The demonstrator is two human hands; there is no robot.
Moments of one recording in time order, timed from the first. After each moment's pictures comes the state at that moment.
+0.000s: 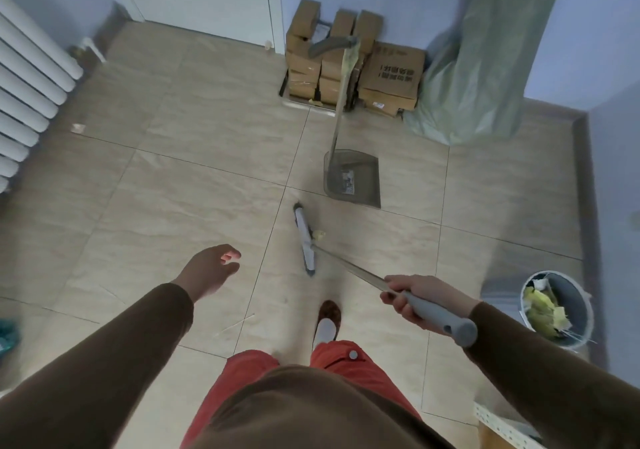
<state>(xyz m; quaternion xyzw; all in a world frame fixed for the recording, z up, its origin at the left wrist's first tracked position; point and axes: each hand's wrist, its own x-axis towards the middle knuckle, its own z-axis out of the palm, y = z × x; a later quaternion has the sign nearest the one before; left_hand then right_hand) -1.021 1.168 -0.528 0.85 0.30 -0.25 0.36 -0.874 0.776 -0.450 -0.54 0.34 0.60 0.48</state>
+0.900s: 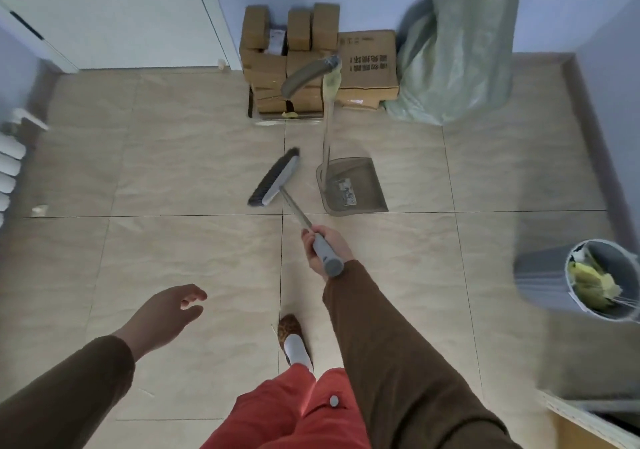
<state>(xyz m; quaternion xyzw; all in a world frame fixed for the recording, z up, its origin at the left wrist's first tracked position) -0.918 1.321 -0.534 0.89 0.19 -0.34 0.24 -0.754 1.046 -0.591 -0.20 0.44 0.39 0.79</state>
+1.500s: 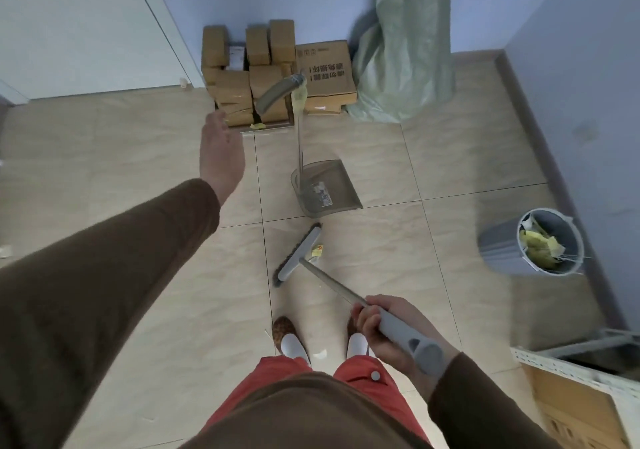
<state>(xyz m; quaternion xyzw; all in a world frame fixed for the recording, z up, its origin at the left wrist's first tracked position) -0.674 1.217 -0.433 0.86 0.20 0.01 0.47 -0.887 0.933 -0.408 -0.14 0.56 0.34 0.74</state>
